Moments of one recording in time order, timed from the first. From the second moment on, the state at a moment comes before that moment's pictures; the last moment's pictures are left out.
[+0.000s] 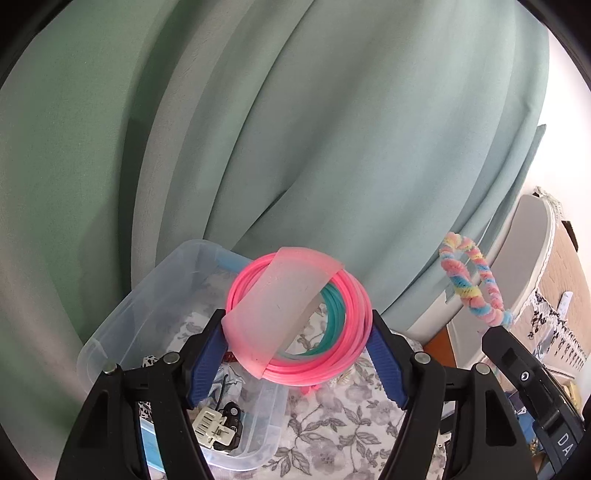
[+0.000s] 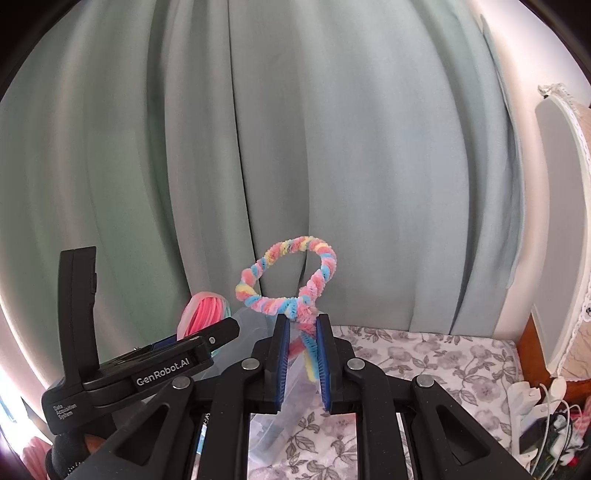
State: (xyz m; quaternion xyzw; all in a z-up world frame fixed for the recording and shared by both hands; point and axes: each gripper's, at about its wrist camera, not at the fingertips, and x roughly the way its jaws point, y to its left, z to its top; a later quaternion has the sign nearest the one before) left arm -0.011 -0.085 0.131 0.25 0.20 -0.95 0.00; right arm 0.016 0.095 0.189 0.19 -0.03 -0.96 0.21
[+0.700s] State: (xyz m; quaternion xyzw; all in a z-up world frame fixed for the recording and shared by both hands) left arm -0.010 -0.152 0.093 0.28 0.24 -0.93 0.05; right arm 0.001 0.019 0.146 0.27 0.01 -0.93 0.25
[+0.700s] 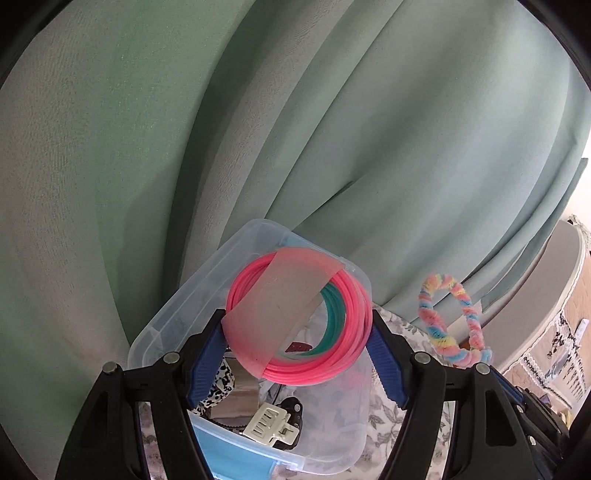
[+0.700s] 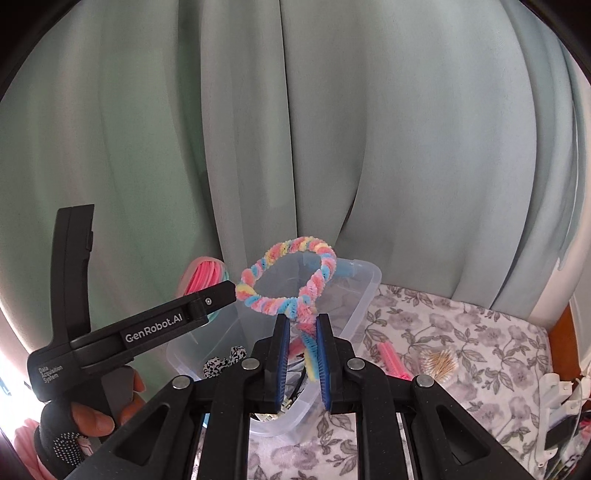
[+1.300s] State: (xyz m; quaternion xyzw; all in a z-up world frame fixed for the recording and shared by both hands) left arm -0.009 -0.172 0.066 0.33 0.24 -0.91 0.08; right arm -0.056 -0.004 0.089 0.34 0.02 -0.90 0.28
